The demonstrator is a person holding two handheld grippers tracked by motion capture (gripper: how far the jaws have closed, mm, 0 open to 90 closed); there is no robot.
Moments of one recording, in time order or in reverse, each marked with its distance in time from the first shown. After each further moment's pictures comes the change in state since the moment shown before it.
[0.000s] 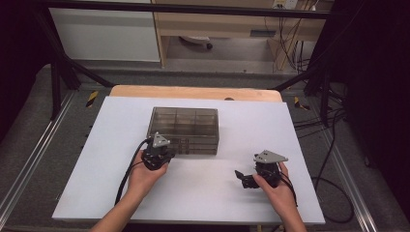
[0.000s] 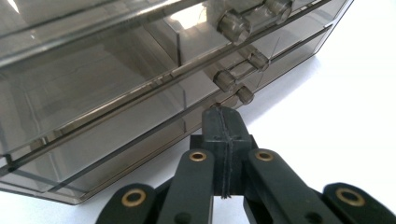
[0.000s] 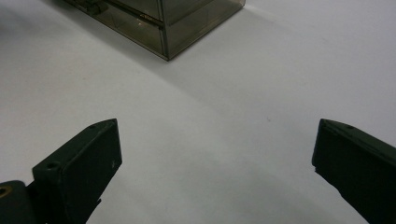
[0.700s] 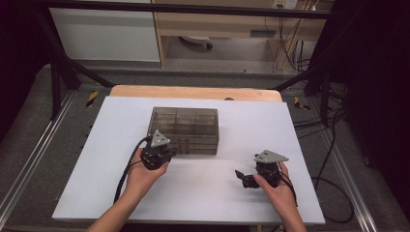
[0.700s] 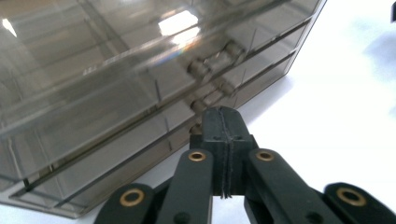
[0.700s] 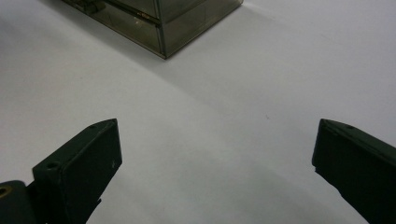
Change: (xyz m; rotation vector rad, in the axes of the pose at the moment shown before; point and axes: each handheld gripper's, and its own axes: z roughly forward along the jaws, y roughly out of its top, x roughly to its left) left arm -0.010 0.014 -0.019 -0.064 -0.033 0.027; right arm -0.002 -0.002 0.001 0.004 0.001 0.006
